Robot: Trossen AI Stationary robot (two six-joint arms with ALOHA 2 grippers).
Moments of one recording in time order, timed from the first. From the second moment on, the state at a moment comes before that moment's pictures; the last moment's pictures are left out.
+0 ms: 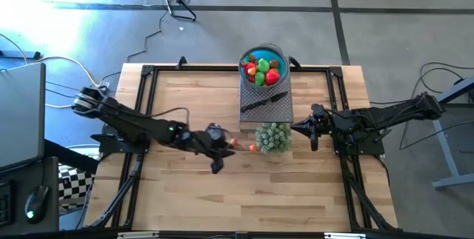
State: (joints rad) left arm -0.30 1.43 0.99 -0.09 -0.27 -0.56; right arm 0.23 0.58 0.44 -0.18 0.32 0.58
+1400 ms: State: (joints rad) left arm 0.09 1.26 0.63 -0.04 0.06 -0.27; right arm 0.23 0.68 0.44 -0.18 0.44 0.82
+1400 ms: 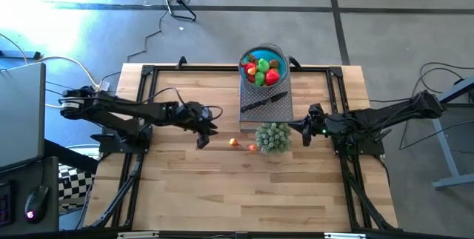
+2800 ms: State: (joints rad) left arm 0.08 1.50 0.63 0.24 0.16 -0.21; right arm 0.23 0.68 0.44 -0.19 0.41 0.82
